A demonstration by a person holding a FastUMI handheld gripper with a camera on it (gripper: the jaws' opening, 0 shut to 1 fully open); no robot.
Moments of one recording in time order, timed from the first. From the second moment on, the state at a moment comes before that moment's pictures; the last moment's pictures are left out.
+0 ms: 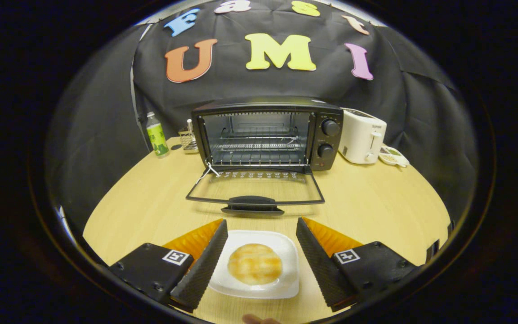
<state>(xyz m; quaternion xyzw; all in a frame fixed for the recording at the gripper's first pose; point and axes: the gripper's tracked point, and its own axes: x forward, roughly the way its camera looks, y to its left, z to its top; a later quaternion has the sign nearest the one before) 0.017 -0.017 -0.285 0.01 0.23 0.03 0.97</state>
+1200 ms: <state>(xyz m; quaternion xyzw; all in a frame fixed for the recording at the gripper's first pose) -0.008 -0.010 -0.365 0.02 0.24 -0.02 0.97</state>
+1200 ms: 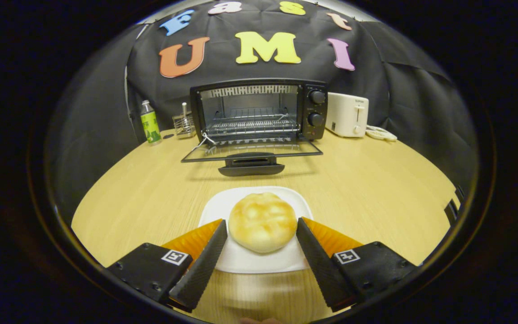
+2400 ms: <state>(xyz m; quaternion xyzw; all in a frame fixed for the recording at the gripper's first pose) 0.010 0.008 -0.289 0.19 0.19 0.06 0.96</state>
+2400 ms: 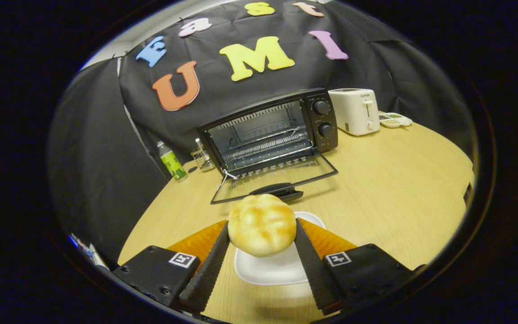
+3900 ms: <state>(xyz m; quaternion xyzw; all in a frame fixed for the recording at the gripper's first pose) 0.256 -0.021 -0.237 0.38 0.11 0.00 0.92</state>
